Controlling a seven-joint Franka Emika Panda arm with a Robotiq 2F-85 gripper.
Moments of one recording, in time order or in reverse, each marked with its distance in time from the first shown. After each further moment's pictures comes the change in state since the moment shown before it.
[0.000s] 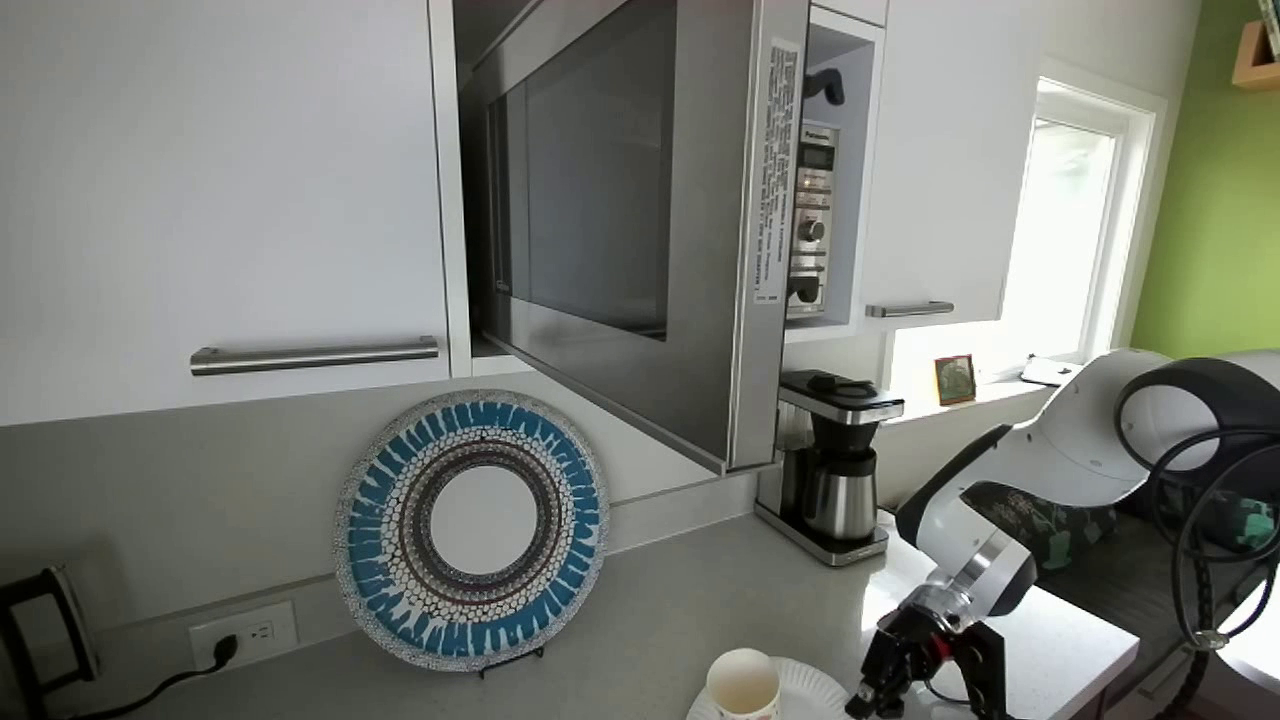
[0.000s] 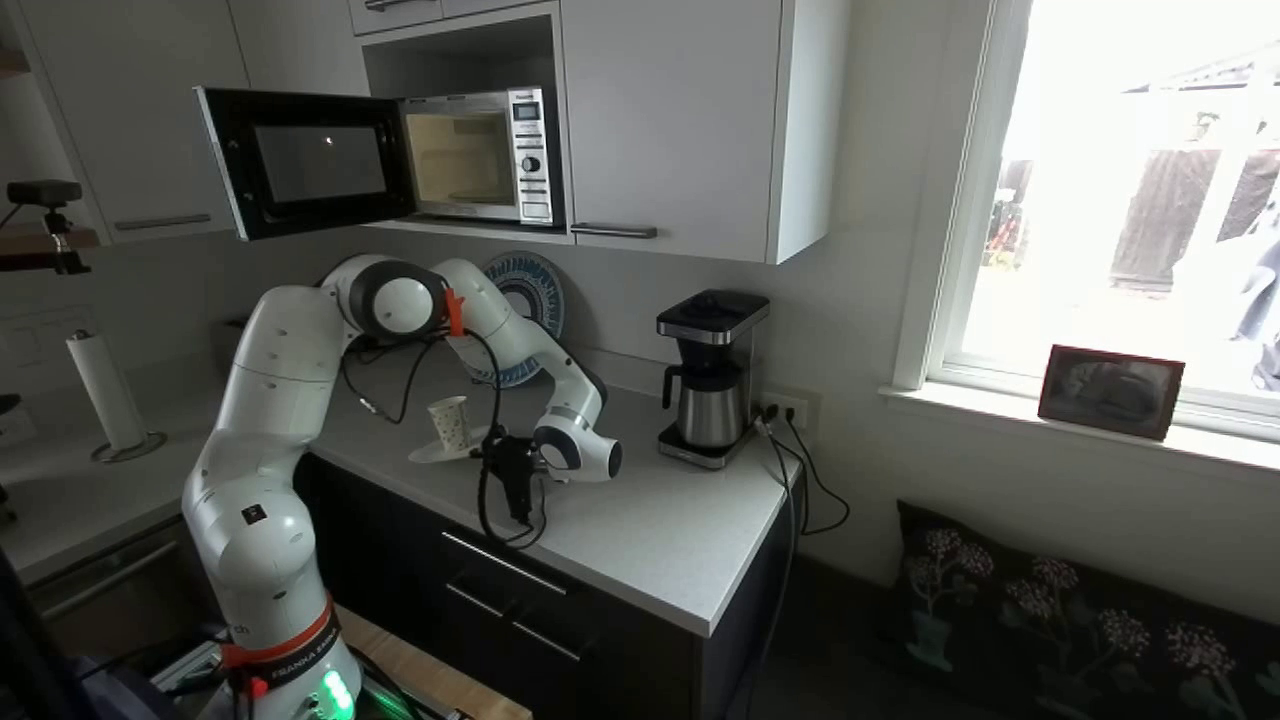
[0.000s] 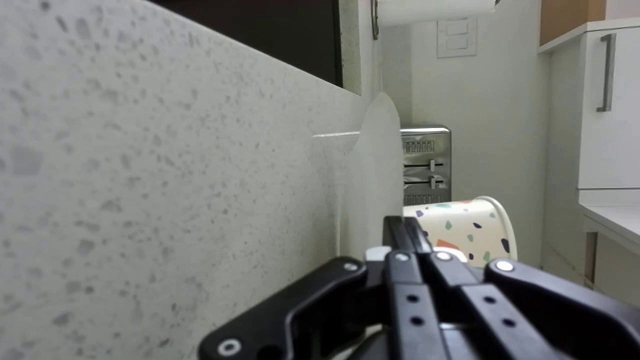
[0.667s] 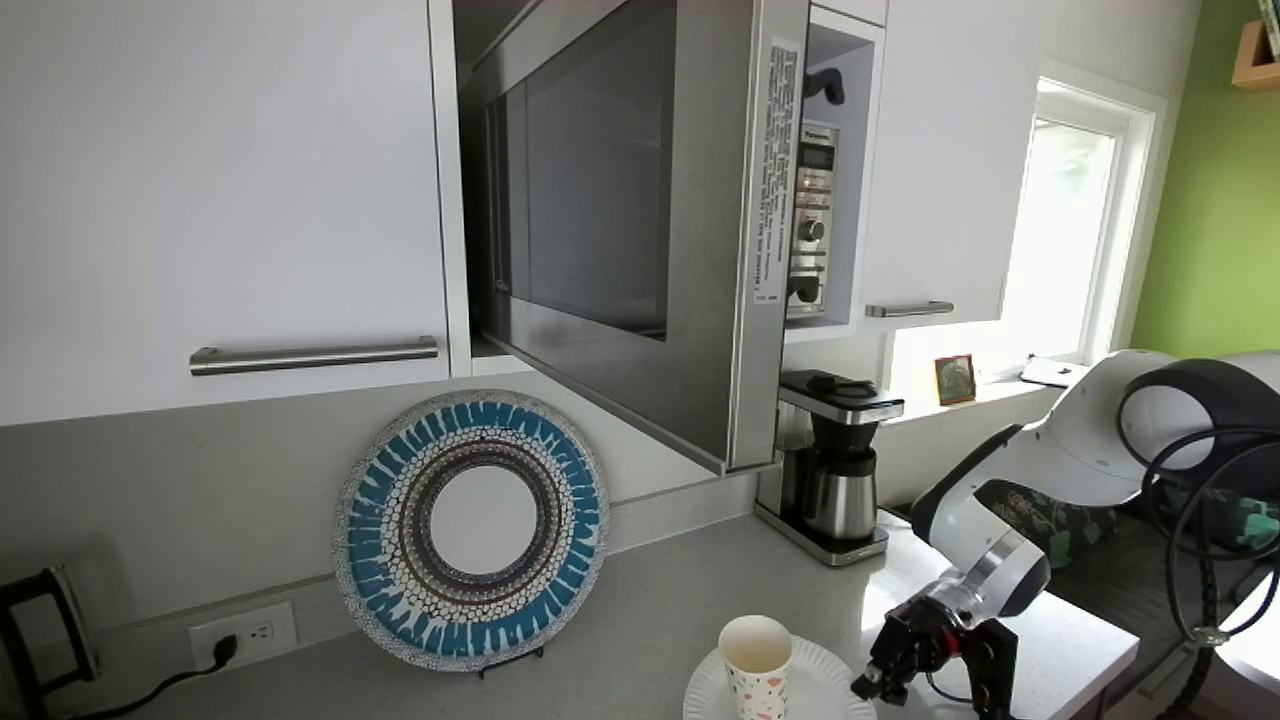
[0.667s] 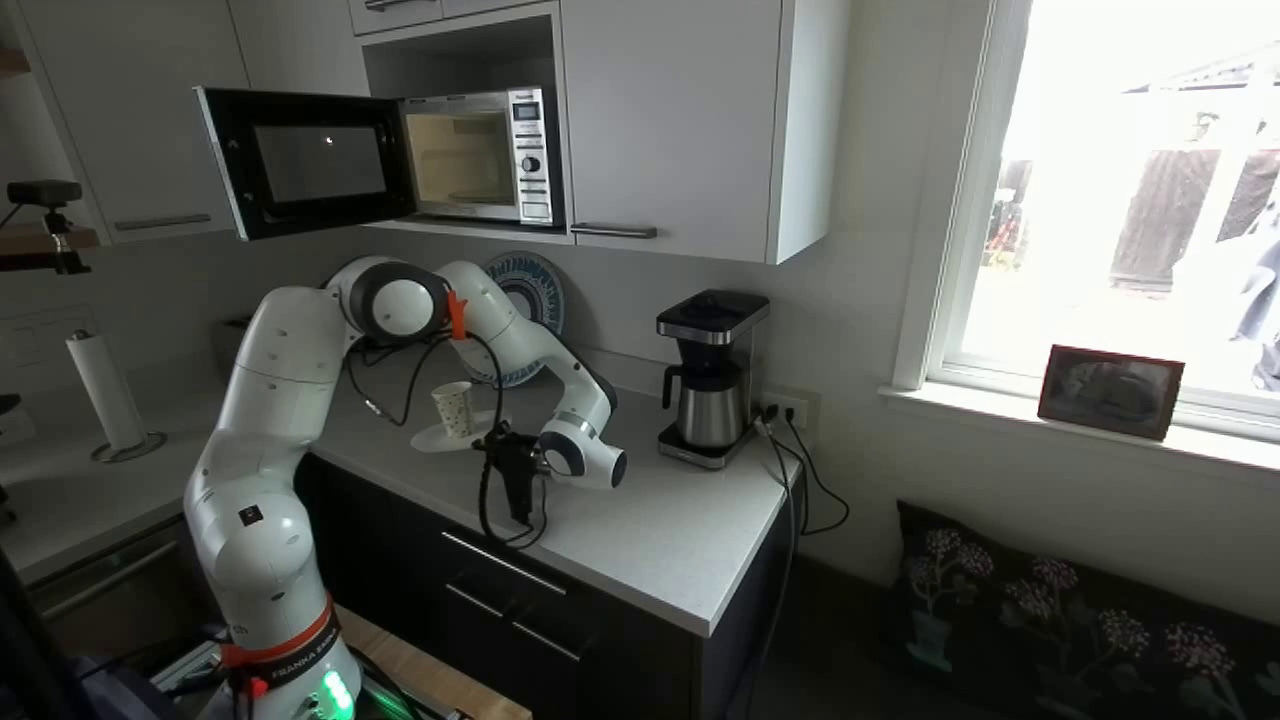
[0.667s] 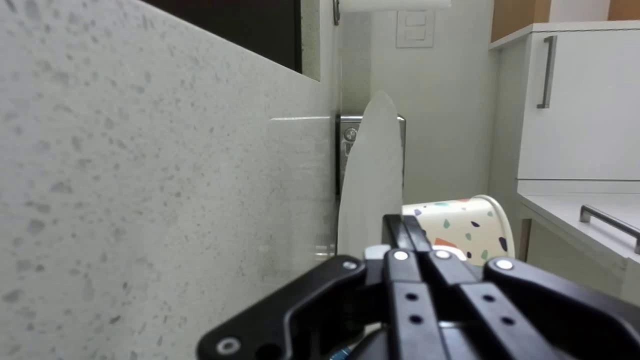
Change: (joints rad) arm -0.029 0.007 -0.020 0.003 0.040 -0.098 -0.066
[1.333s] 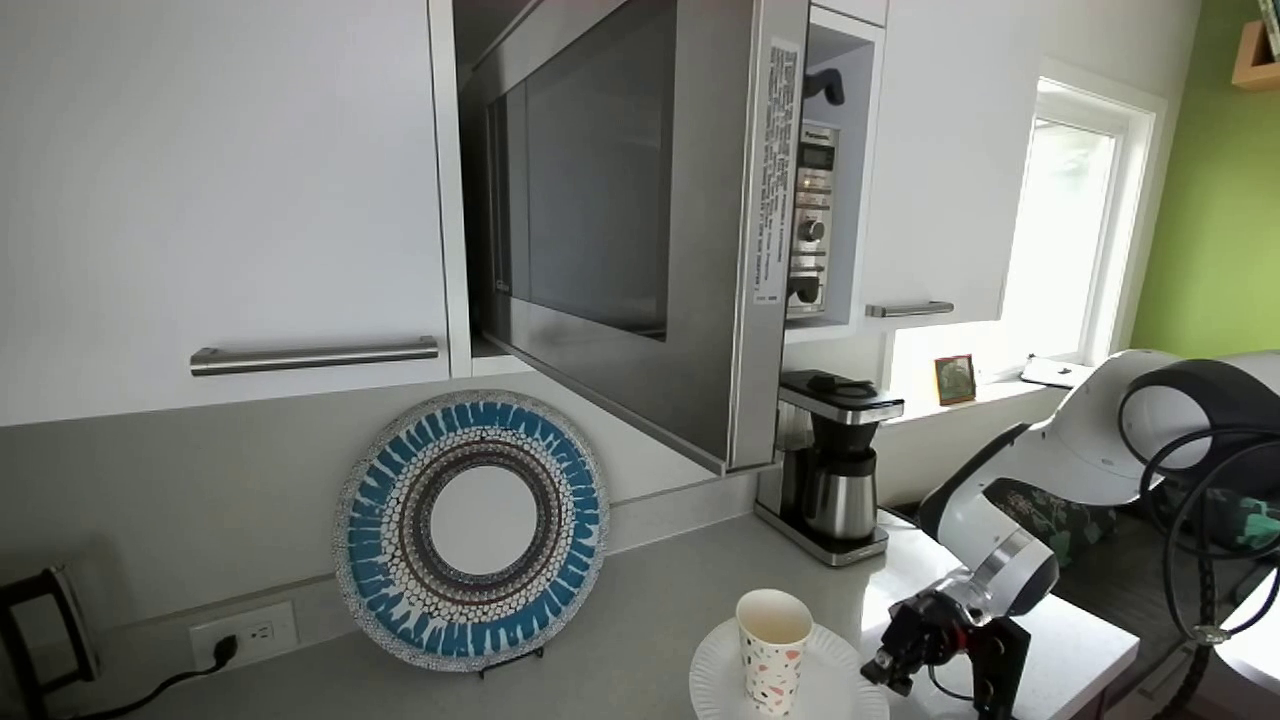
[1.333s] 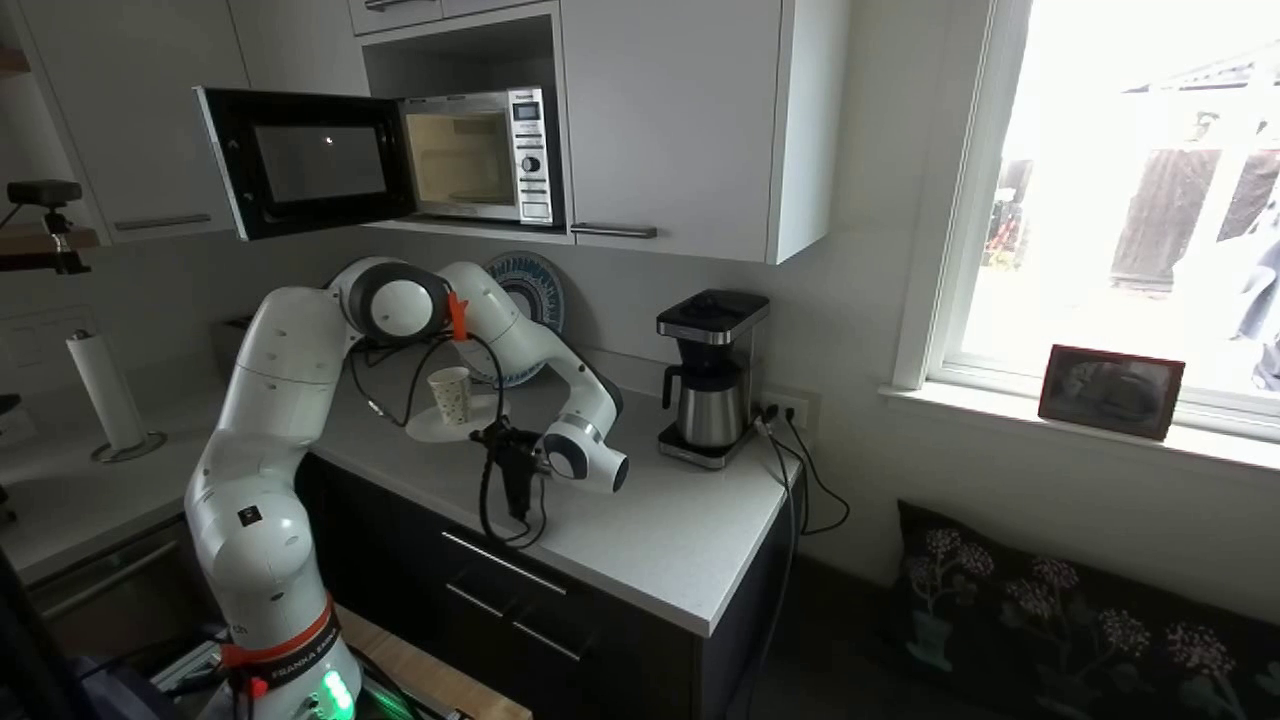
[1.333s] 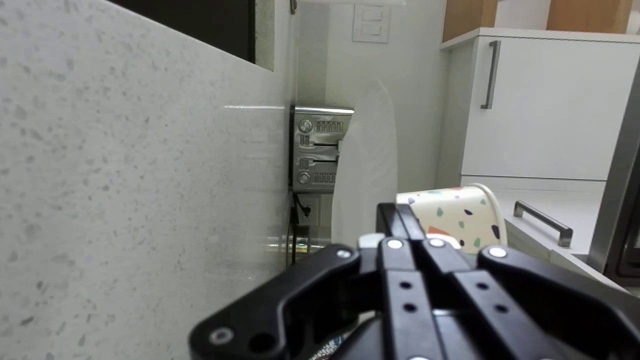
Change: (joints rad) arm -0.013 0.002 -0.018 0.004 0.009 -0.108 -0.058
